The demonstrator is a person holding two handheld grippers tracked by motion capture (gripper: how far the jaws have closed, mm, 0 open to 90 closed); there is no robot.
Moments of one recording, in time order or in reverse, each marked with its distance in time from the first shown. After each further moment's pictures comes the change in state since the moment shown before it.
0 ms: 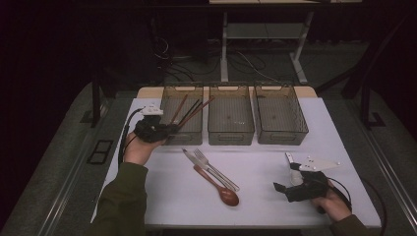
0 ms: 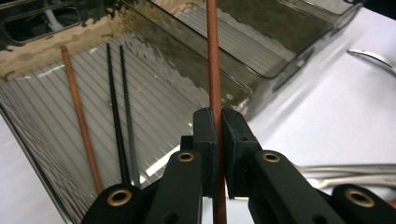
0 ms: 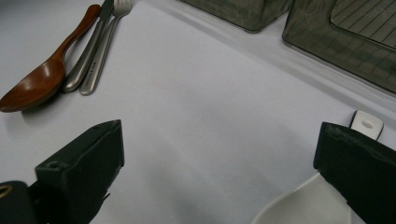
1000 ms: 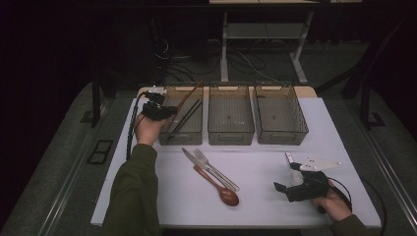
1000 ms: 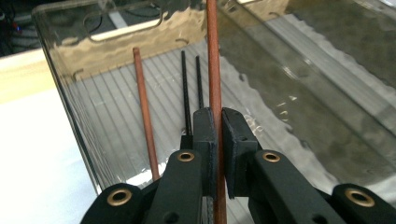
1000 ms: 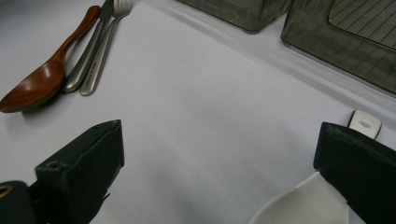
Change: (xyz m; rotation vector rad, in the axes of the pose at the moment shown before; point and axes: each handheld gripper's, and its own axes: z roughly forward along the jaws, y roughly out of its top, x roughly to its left) left arm 0.058 0.024 0.054 0.034 0.169 -0.163; right arm -0.001 0.000 -0.001 -0.001 0.002 0.006
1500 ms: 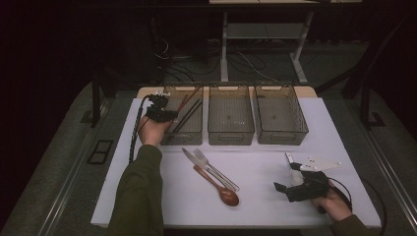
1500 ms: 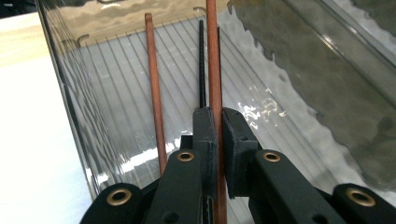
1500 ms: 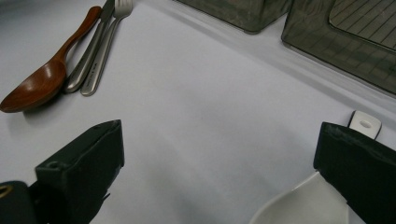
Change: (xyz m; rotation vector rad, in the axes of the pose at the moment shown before) left arm 0.000 -0.006 0.018 0.086 0.069 -0.035; right arm 0.000 0.000 -0.001 -0.001 0.000 -0.001
